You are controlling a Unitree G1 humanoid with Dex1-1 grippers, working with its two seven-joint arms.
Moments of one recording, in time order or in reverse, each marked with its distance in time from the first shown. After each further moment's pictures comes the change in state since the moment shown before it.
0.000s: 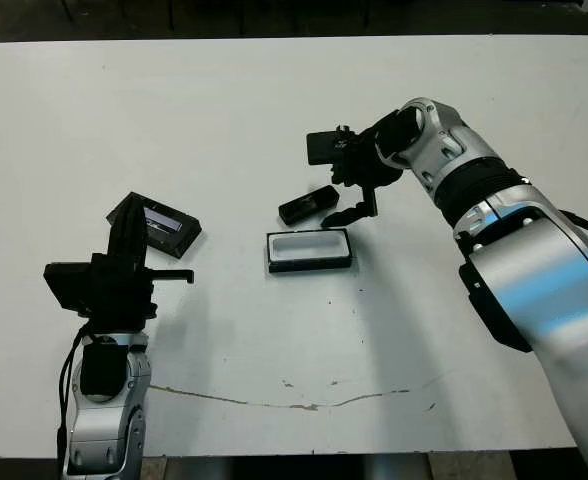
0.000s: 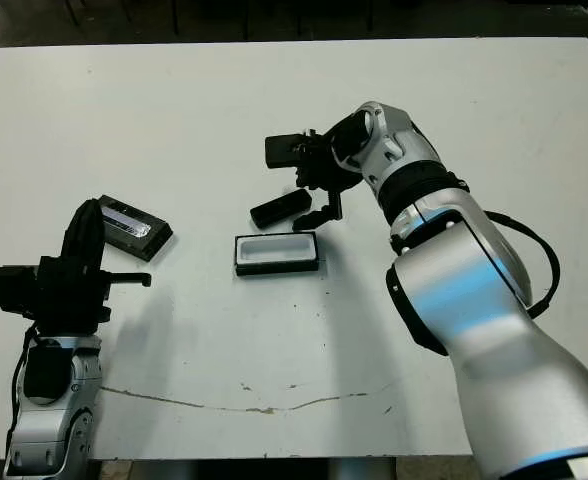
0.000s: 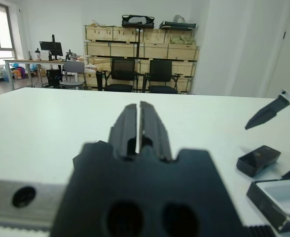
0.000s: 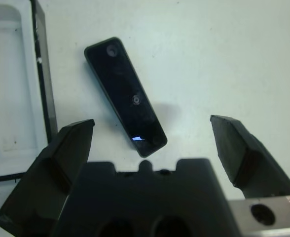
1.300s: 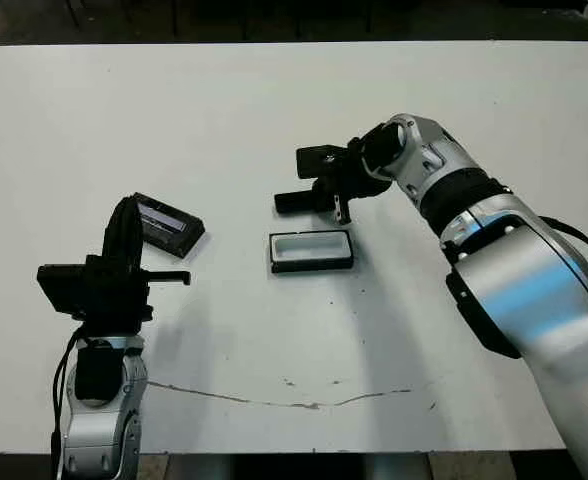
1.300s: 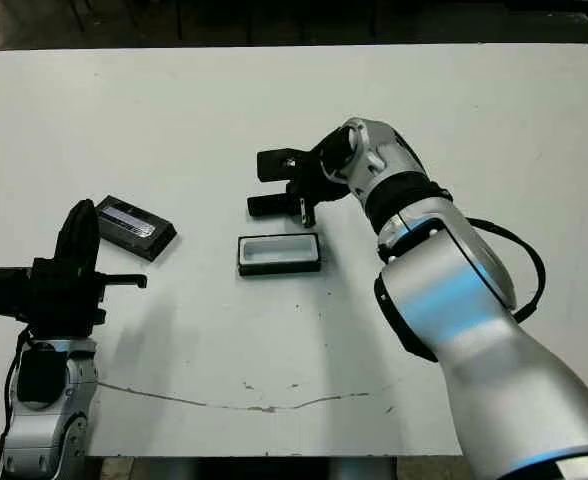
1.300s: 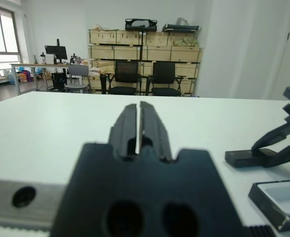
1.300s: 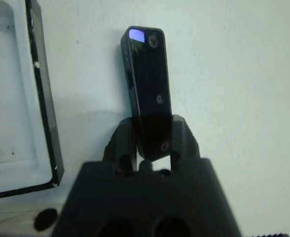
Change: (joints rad) left arm 0.017 0.008 0.002 -0.044 -0.011 0.035 0.009; right arm 0.021 0.029 0.039 0.021 -0.046 0.047 -0.031
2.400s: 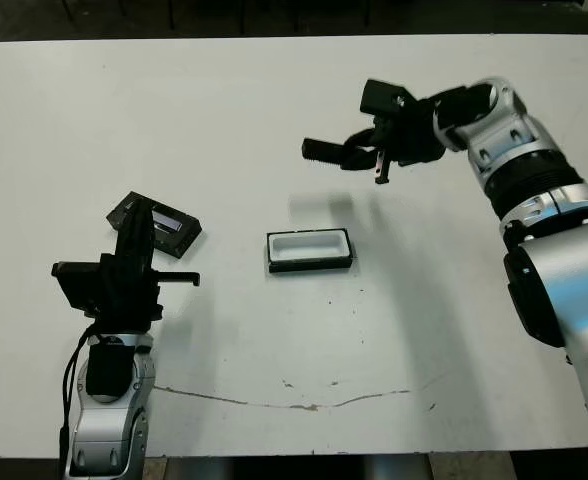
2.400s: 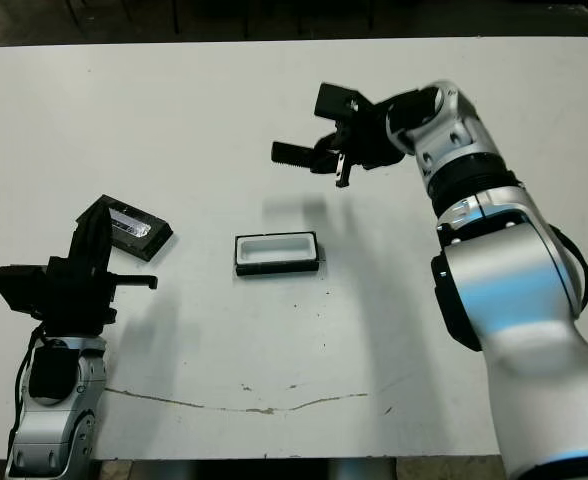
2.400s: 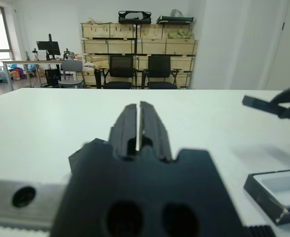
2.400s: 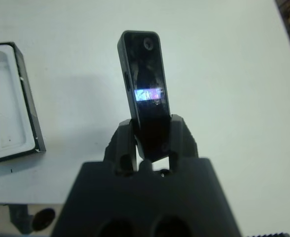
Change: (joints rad) left arm -0.023 0.000 -0.030 0.046 0.033 -0.014 0.003; right arm 0.017 -0.198 -0.219 -0.223 0.190 0.039 0.111
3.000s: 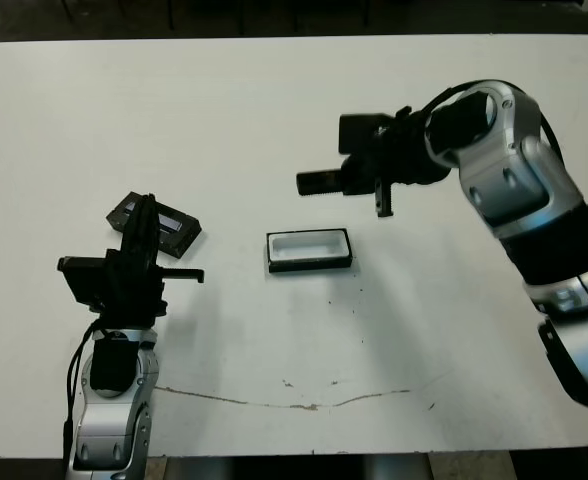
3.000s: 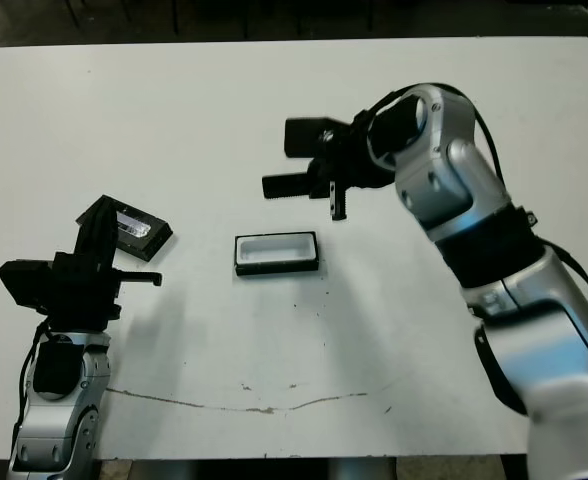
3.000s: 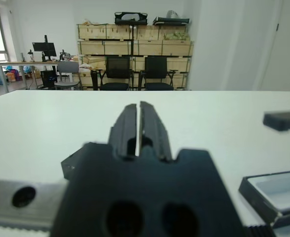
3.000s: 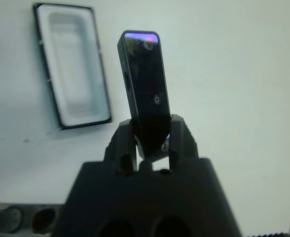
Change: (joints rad) left arm -0.010 0.000 -0.019 -0.018 0.002 0.013 -0.005; right arm 0.315 -0.172 0.247 -1.064 -0.145 0.675 0.193
